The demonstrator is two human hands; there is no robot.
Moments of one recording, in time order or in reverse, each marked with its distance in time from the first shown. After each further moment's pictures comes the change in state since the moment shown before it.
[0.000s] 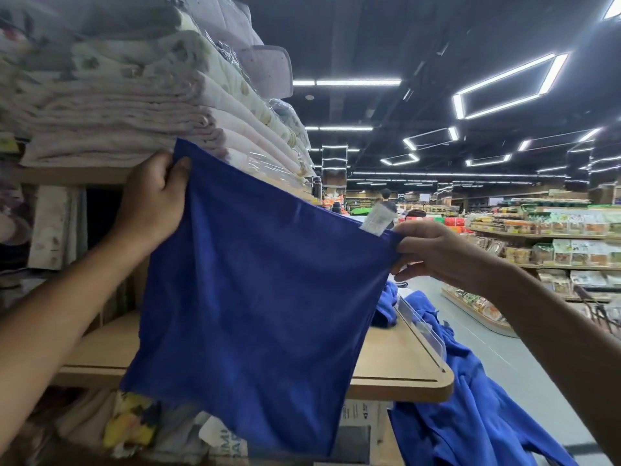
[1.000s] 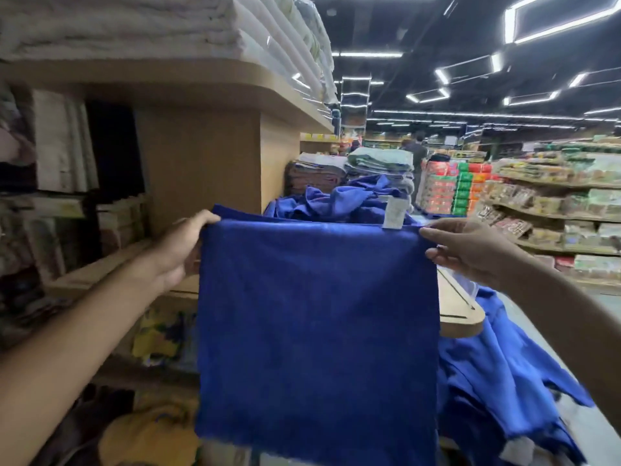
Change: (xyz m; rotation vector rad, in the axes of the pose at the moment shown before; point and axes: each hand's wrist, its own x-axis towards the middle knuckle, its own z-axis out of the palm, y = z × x) left_hand -0.147 -0.094 0.035 -0.425 -0.406 -1.086; right_hand -0.007 0.096 0.031 0.259 0.245 0.392
